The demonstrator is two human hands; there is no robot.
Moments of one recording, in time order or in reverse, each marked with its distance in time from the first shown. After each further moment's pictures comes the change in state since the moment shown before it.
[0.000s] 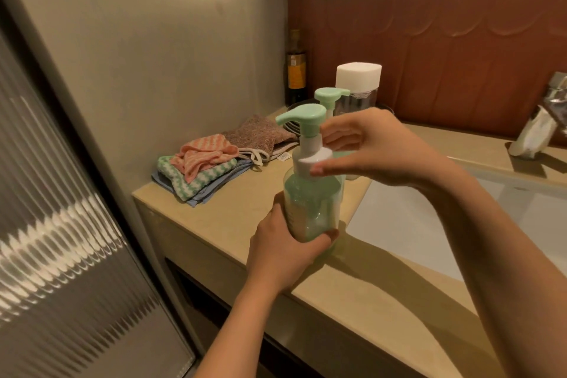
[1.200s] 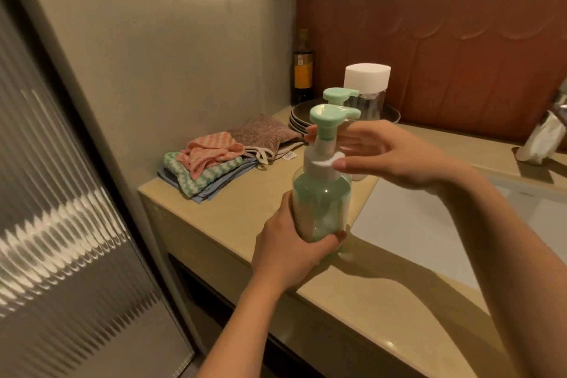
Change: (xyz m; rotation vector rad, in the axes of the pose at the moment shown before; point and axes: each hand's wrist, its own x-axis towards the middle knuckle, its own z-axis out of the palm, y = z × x) left_hand -0.003 0.003 -0.003 -0.006 -0.042 0.050; right_hand -0.003 0.014 -0.002 0.282 -0.195 -0.010
